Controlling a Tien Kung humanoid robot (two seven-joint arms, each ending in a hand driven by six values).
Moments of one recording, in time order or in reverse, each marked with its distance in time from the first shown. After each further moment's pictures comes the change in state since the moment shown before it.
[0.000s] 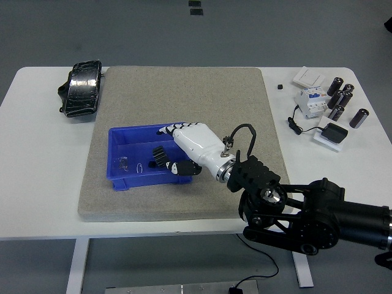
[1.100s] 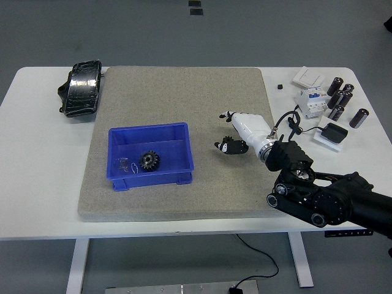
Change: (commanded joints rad) left arm -0.005 -0.002 0.002 -0.002 -0.002 0.003 -0.001; right arm -0.008 -0.050 0.017 -0.335 0.218 -0.031 0.073
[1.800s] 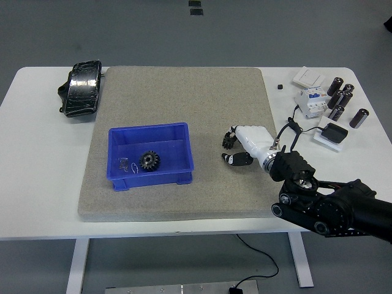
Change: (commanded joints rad) left arm -0.001 -0.001 0.008 0.000 -0.011 0.002 -0.007; right arm -0.020 -0.008 -0.046 -0.023 -0.006 -0.016 0.020
